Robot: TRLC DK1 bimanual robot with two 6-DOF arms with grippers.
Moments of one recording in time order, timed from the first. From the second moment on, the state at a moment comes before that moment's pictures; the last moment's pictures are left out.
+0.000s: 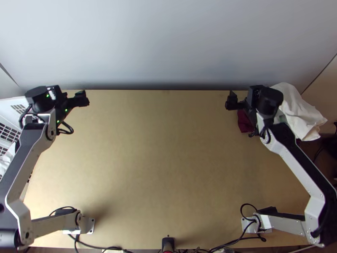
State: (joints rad) left arm 0.07 1.31 1.17 -0.16 0.03 -0.12; right arm 0.24 1.37 1.14 -0.06 0.16 0.00
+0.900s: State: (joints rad) left arm 0.21 1.60 1.34 -0.15 -0.02 -0.06; right arm 0.25 1.57 1.35 -0.19 0.15 0.04
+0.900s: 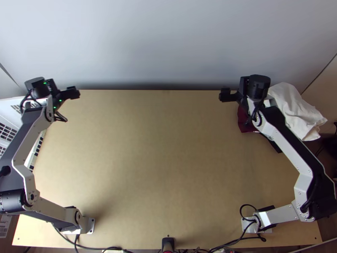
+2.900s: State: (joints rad) left arm 0.76 2.59 2.28 -0.51 -0.03 0.05; right arm 0.46 1.59 1.19 -0.22 0.17 0.00
